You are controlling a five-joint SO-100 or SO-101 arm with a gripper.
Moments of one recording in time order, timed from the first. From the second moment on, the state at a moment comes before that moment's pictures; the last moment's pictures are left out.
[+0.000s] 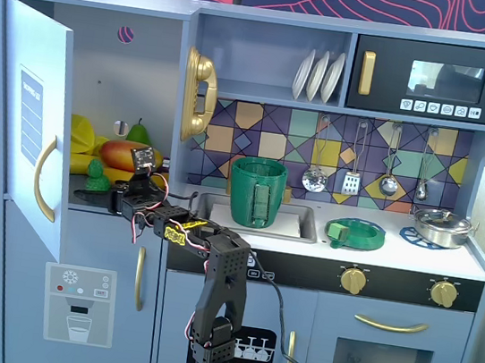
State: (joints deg) arm -43.2 93.3 99.1 -12.0 -94.2
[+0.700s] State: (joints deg) arm -43.2 82.5 84.7 -2.8 -95.7
